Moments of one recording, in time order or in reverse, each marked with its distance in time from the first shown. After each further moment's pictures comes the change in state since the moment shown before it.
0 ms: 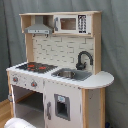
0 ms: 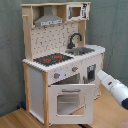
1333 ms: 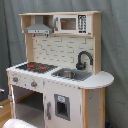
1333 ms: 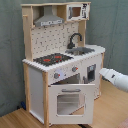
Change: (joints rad) arm 0.123 0.002 -0.114 -0.166 0.224 0.089 -0.219
